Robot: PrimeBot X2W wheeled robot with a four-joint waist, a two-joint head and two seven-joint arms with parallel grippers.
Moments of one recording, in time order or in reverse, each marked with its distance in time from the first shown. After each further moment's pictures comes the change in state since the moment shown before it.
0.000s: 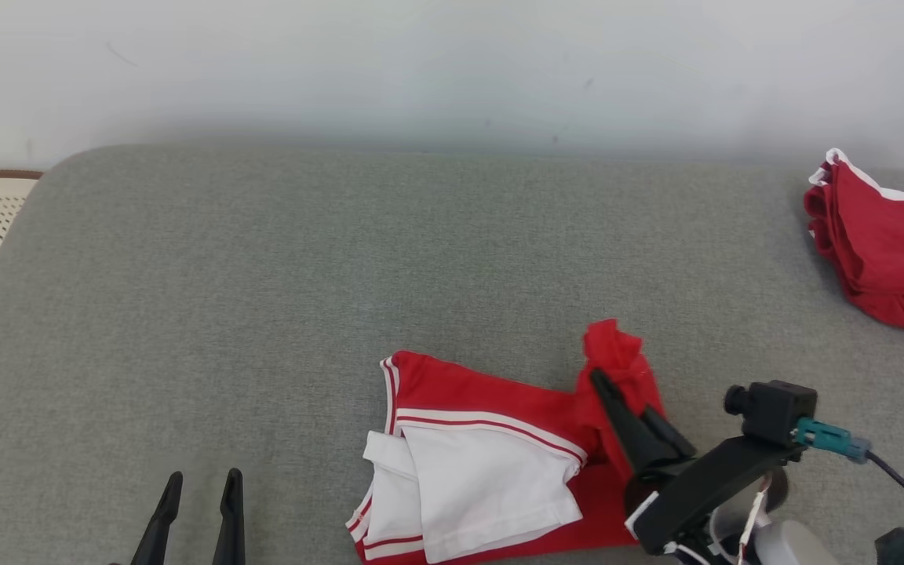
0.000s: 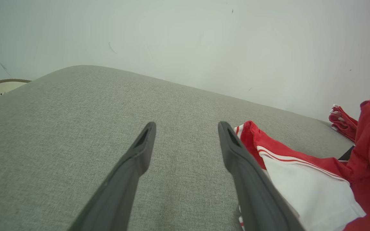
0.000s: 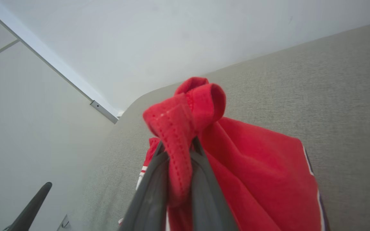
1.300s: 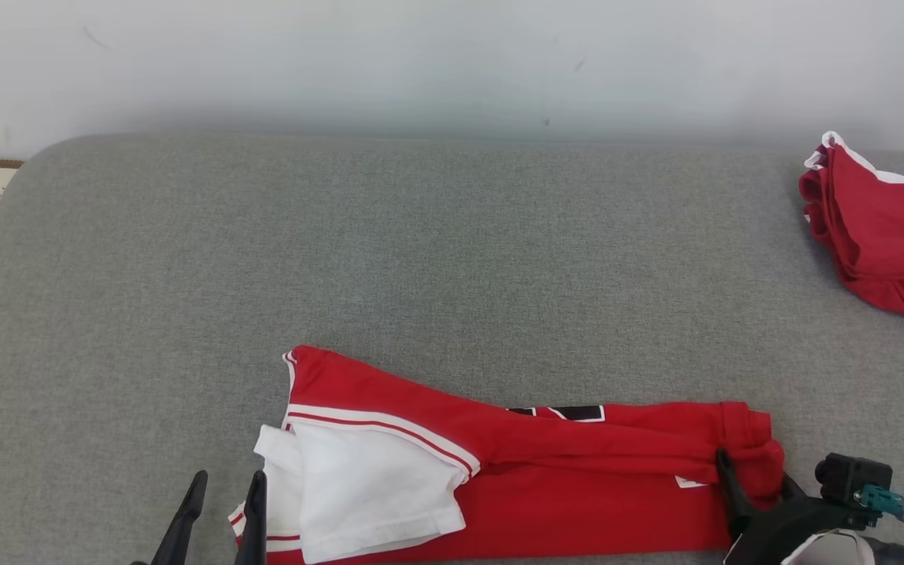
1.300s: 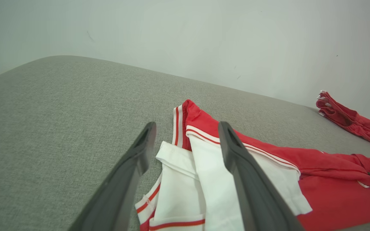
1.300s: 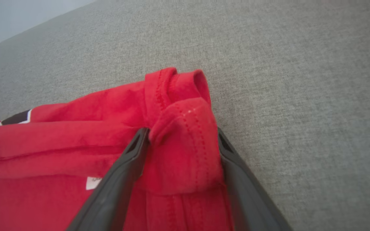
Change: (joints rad) left arm 0.000 0.013 -0.054 -0.004 0.007 -0.001 0.000; right arm -0.012 0.006 -0.260 0.523 -0.298 0.000 -0.160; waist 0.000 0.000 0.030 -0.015
